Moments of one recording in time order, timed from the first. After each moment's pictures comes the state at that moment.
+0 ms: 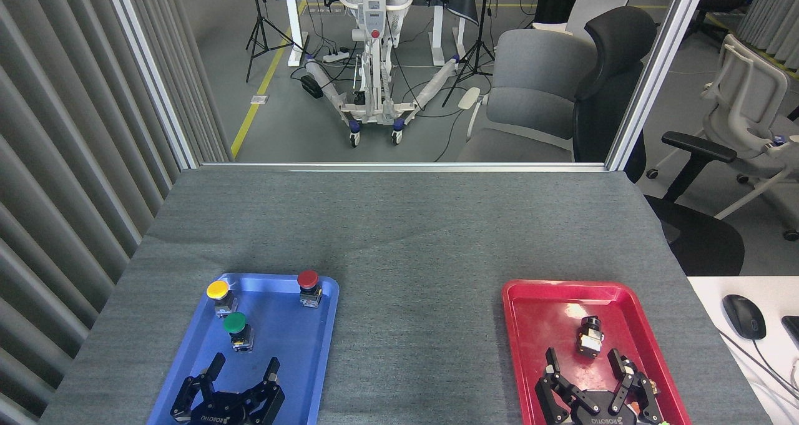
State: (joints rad) left arm 0.11 0.19 -0.11 -1.47 -1.23 -0.10 0.21; right arm 0.24 0.03 -0.07 -1.70 1.47 -0.09 -0.10
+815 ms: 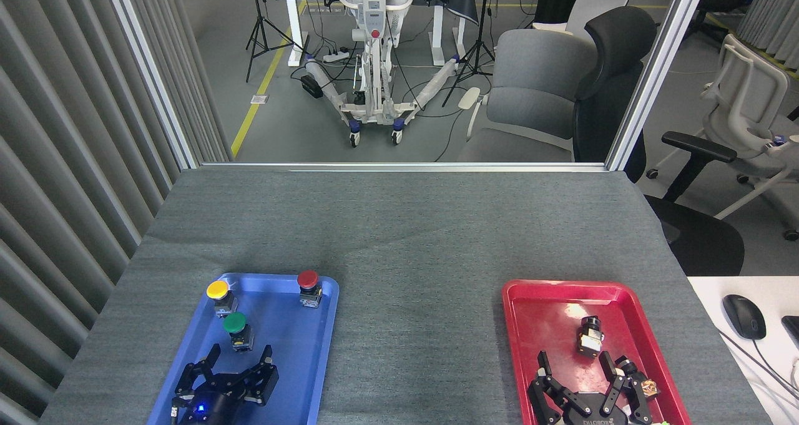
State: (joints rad) left arm -0.13 0.17 -0.11 -1.06 -1.29 -0.07 0.22; right arm 0.24 0.03 -0.05 -1.68 1.47 -0.08 -0.10
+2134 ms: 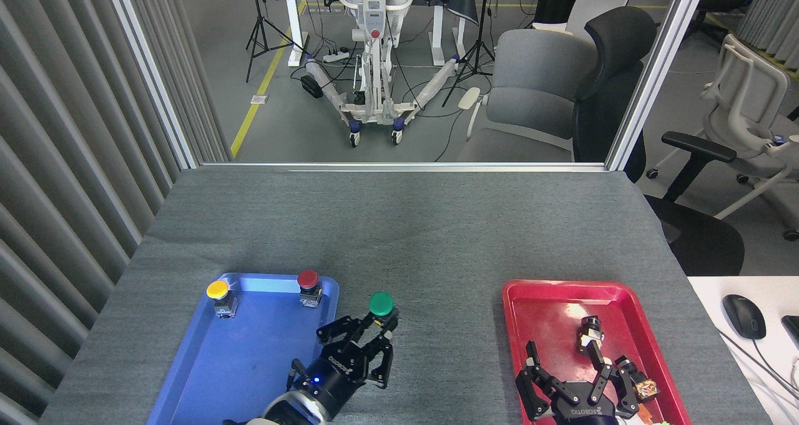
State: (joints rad) left arm -0.27 0.01 -0.41 -1.08 -1.45 -0.33 0.34; right arm 0.21 0.07 -0.05 -1.68 1.49 -0.10 -0.08
